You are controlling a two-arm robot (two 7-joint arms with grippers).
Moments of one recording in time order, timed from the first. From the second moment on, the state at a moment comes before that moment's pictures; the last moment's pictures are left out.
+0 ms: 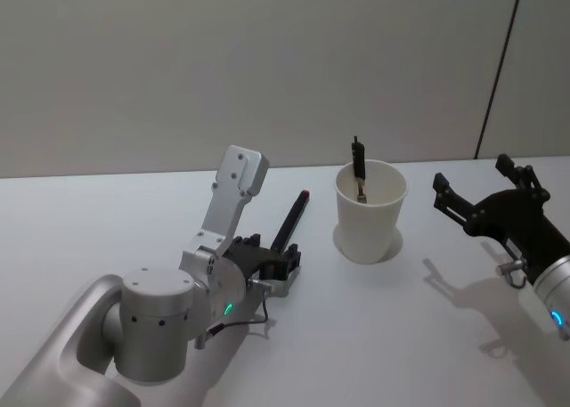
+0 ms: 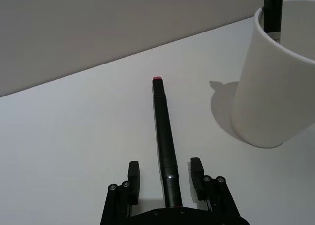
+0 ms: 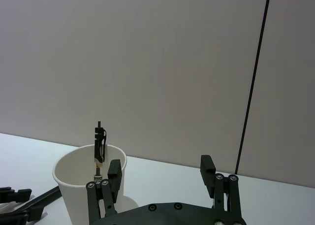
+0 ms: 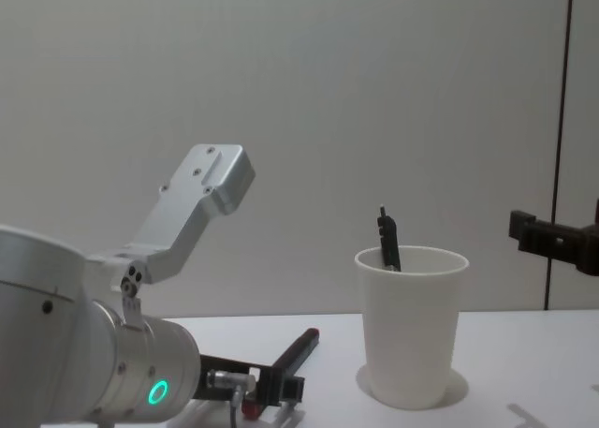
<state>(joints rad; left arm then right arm) -0.27 0.22 0.41 -1.55 -0.35 0.66 0.04 -0.01 0.34 -0.23 -1.77 0.29 0.03 0.07</state>
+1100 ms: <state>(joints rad) -0.26 0.23 0.41 -1.56 -0.35 0.64 0.00 -0.01 0.34 -0.23 -1.77 0.29 0.03 0.07</state>
